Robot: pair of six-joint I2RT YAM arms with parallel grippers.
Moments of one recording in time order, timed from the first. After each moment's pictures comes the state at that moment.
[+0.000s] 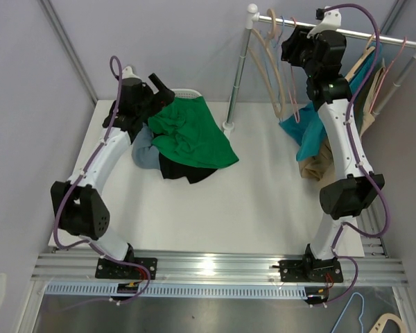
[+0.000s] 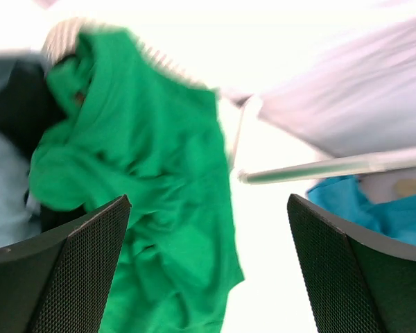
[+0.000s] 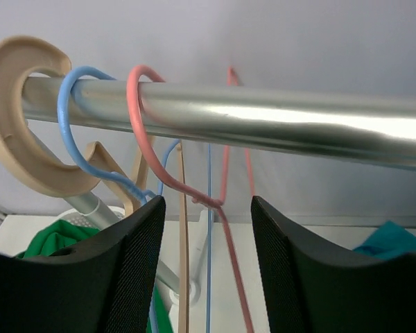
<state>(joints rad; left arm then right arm) -0.20 1.62 1.48 -0.24 -0.03 -0.69 0.16 1.87 2.16 -0.29 0.01 0.23</state>
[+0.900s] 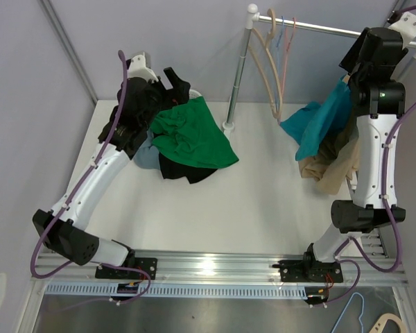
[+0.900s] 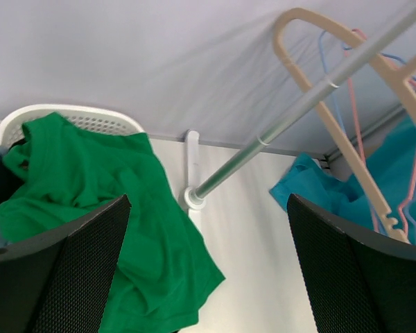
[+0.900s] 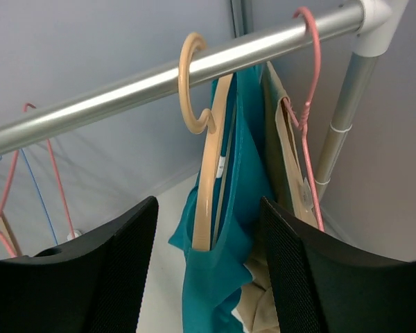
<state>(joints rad) -0.42 1.41 1.53 -0.23 -0.18 -0.46 0.02 1.68 2.33 -0.82 0.52 0.28</state>
